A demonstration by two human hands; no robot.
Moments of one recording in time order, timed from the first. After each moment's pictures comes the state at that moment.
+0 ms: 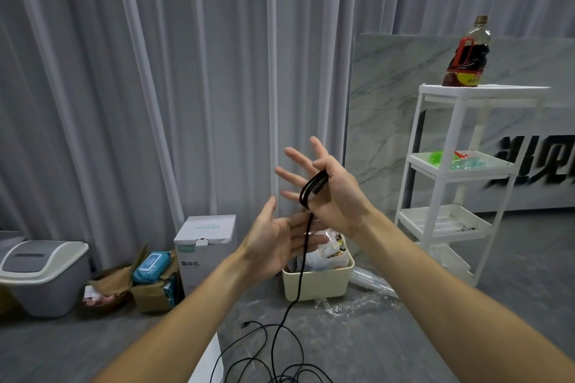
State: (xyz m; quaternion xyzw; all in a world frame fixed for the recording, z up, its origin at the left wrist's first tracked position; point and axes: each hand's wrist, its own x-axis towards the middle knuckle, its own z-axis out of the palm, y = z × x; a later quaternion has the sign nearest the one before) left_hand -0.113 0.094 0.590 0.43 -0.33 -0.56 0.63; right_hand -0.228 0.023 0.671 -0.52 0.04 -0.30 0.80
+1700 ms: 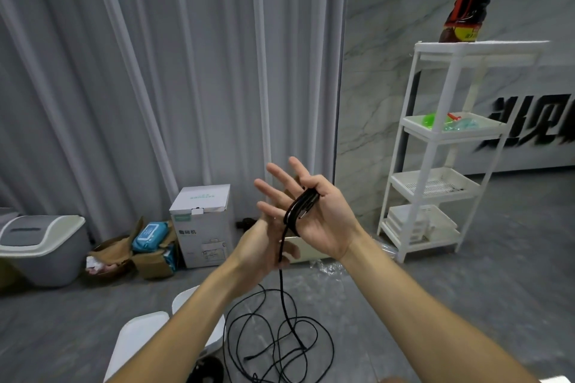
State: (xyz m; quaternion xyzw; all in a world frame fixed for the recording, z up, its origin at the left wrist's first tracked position) left_hand -0.149 0.139 0.548 0.57 -0.34 -0.45 0.60; right_hand -0.251 0.065 0.600 -0.33 0.01 -0.25 0.91
